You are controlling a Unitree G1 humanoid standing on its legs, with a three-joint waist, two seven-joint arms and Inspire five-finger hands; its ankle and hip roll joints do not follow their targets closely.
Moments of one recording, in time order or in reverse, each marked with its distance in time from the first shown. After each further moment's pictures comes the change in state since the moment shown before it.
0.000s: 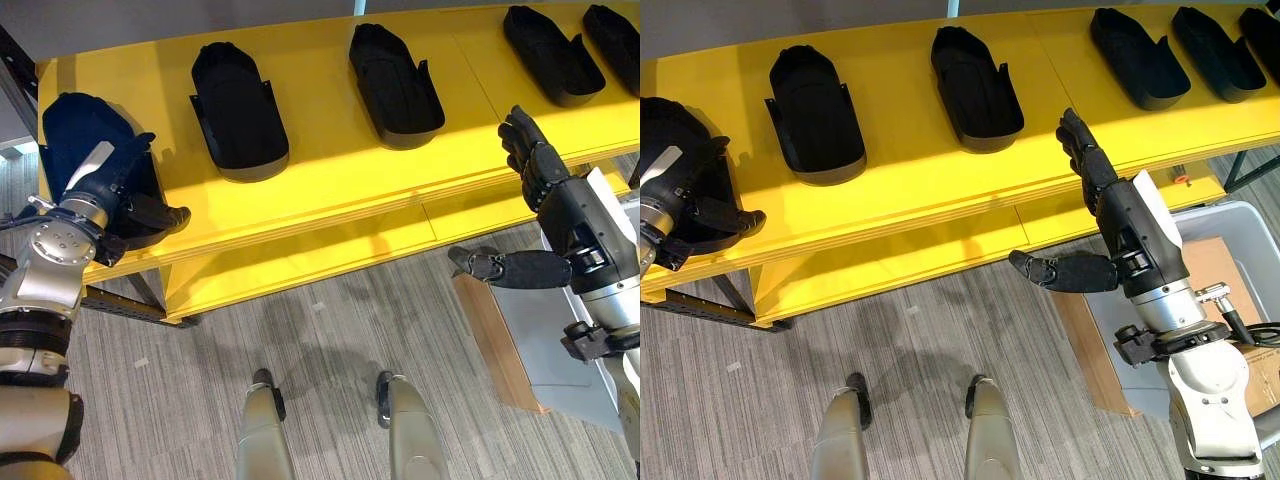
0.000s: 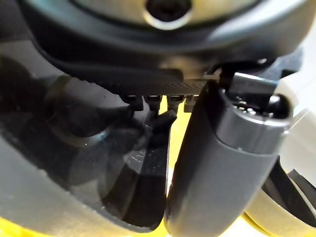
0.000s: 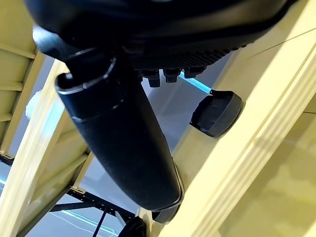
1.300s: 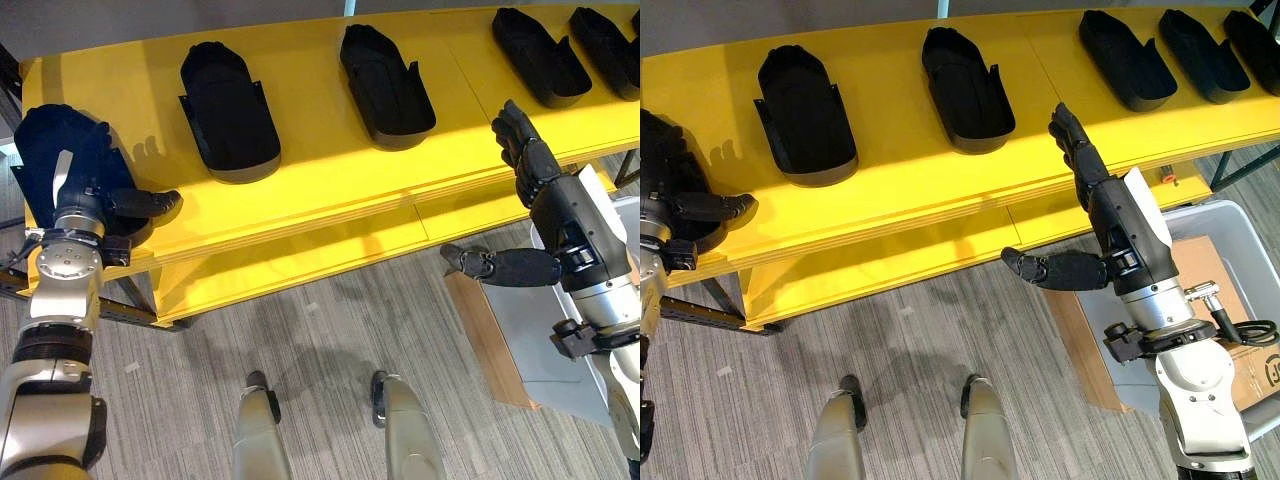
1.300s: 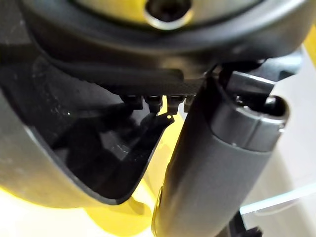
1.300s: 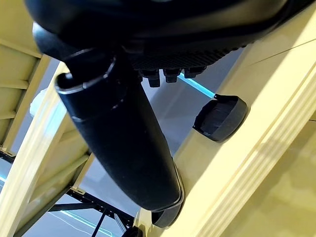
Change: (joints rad) left arm 0.041 -0.090 0.103 0.043 -0.235 -0.018 0.173; right arm -0.037 0.000 0.074 0.000 -0.038 -0.019 -0.062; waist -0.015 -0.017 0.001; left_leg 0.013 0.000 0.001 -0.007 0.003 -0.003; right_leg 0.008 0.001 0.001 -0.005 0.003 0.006
